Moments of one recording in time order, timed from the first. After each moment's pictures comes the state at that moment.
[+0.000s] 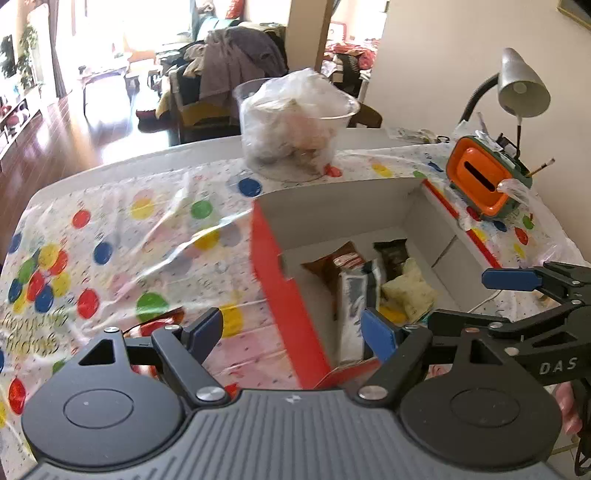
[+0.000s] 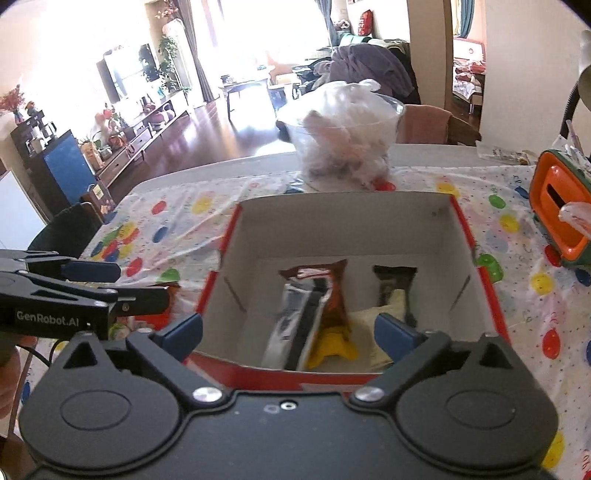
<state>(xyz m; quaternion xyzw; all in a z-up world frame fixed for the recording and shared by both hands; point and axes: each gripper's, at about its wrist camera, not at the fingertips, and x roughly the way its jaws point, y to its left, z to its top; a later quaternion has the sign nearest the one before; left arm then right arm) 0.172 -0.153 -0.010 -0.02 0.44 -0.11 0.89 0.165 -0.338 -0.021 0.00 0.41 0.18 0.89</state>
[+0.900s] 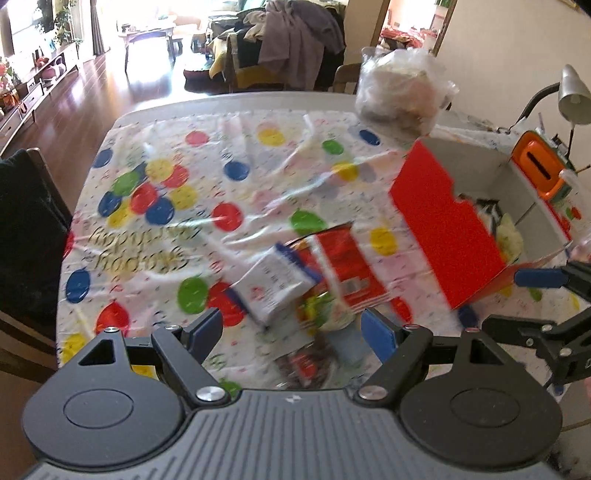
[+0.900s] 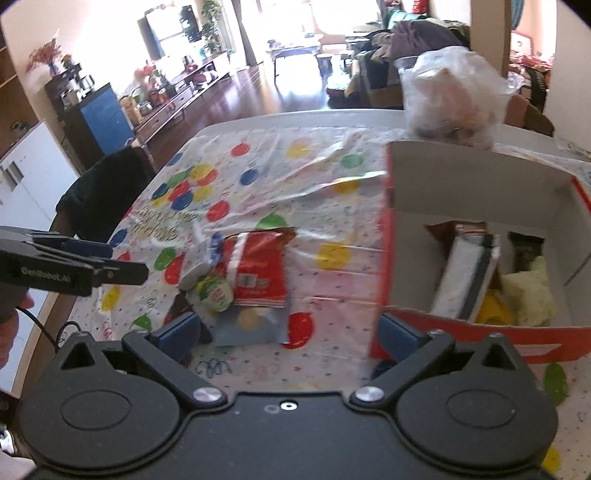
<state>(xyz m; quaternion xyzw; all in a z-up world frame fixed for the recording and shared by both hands) 0.124 0.030 -0.059 -0.05 0.48 -0.07 0.87 0.125 -0.197 -0.061 -0.03 0.45 0.24 0.86</state>
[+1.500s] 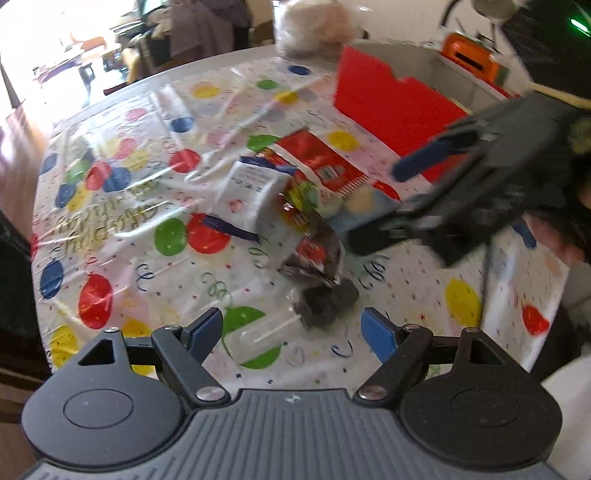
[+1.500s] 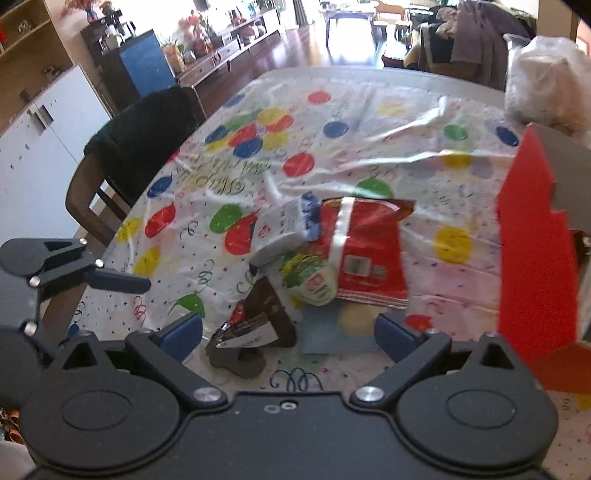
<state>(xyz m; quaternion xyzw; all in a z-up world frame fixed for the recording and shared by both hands) 0.071 0.044 -0.110 0.07 0.48 -0.20 0.85 0.133 -0.100 -0.109 -0.07 0.50 0.30 0.81</state>
